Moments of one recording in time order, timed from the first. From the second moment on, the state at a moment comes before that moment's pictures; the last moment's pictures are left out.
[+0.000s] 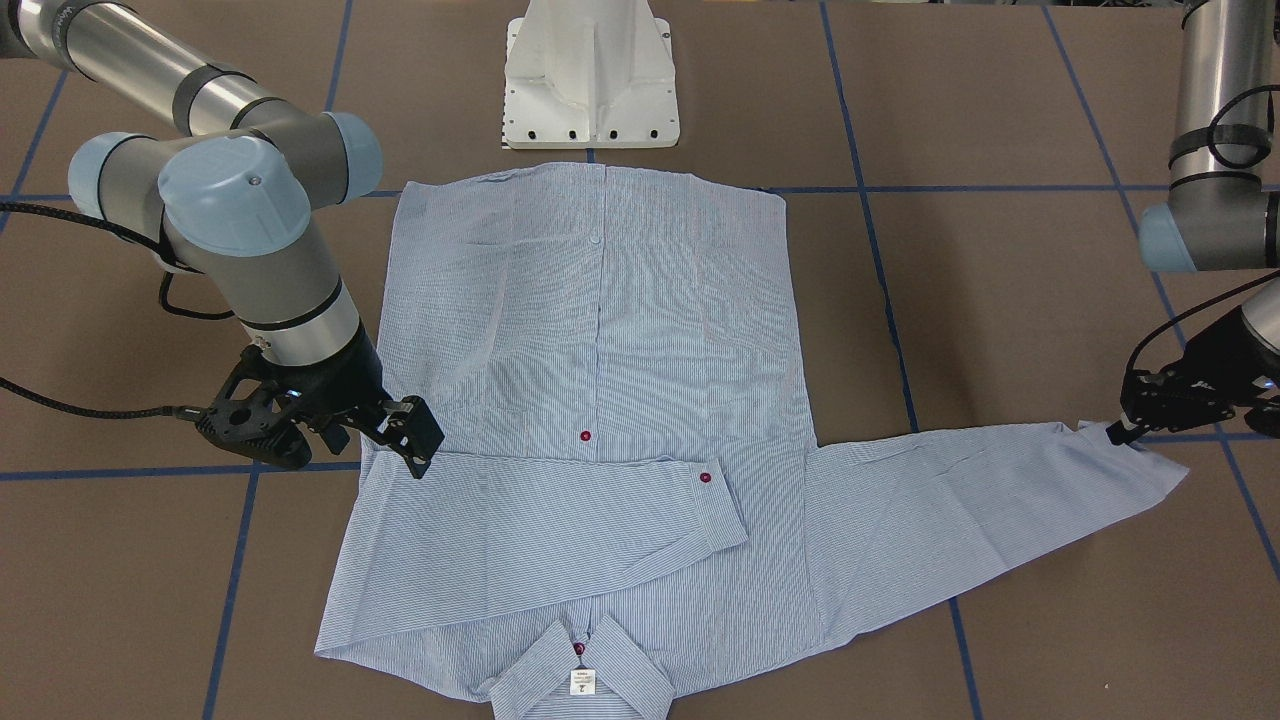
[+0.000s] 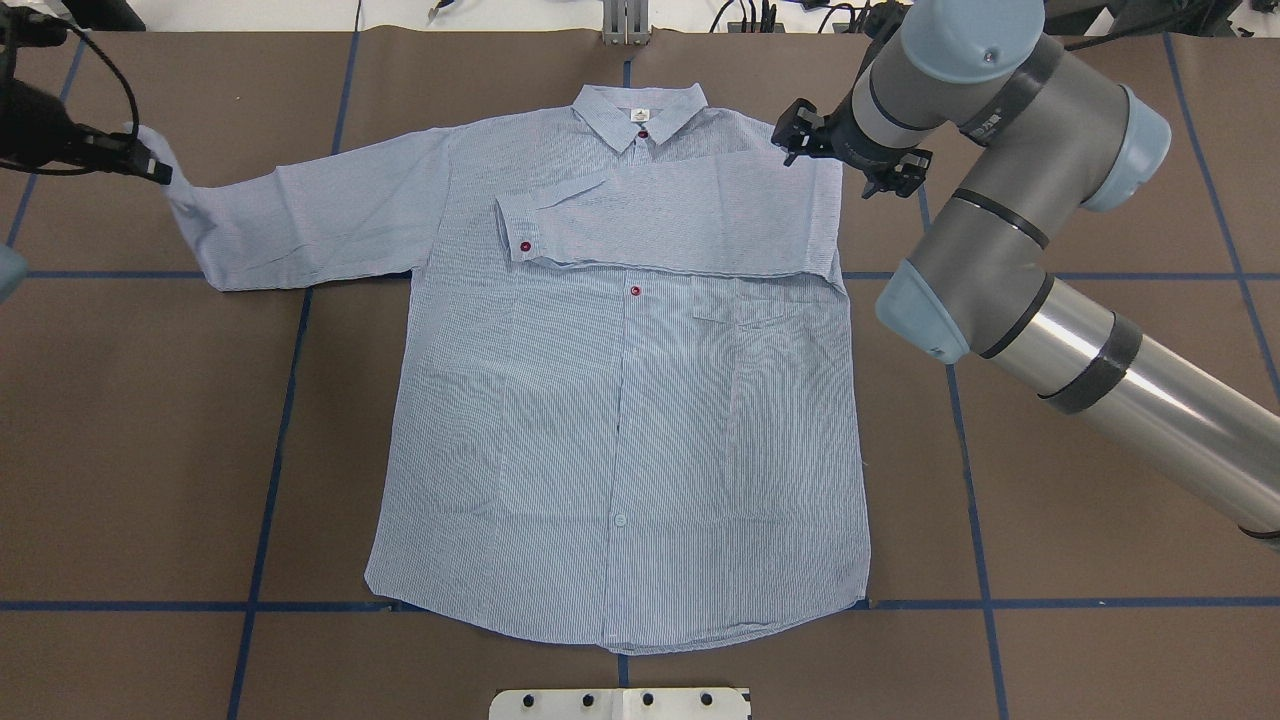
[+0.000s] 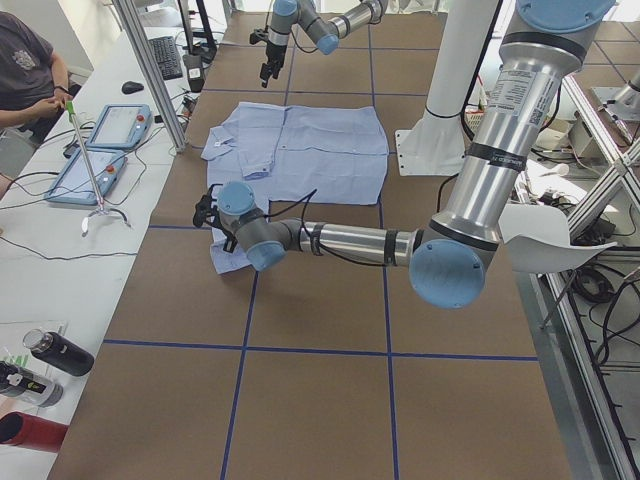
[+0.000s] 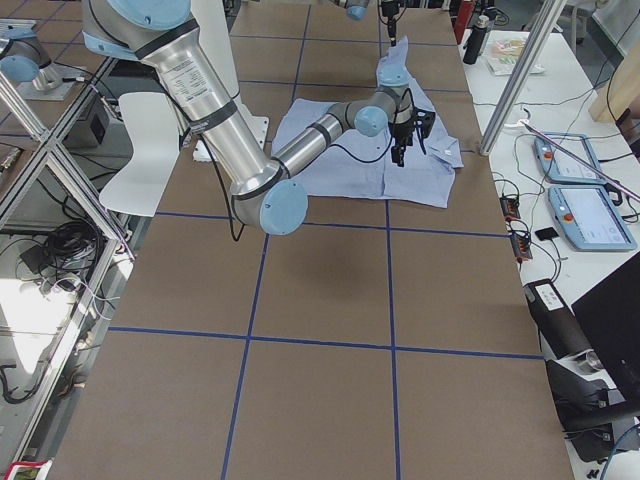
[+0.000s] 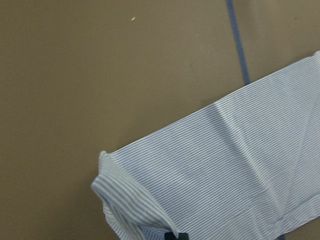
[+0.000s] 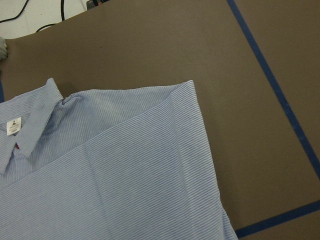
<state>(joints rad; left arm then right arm) -1.16 -1.94 -1.32 -2.44 -2.35 -0.74 0.86 -0.97 1.60 -1.40 1.91 1.34</state>
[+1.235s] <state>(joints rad) -0.69 -2.51 -1.22 -2.41 -1.98 -1.27 1.05 -1.21 1.68 -1.41 2.02 1.04</state>
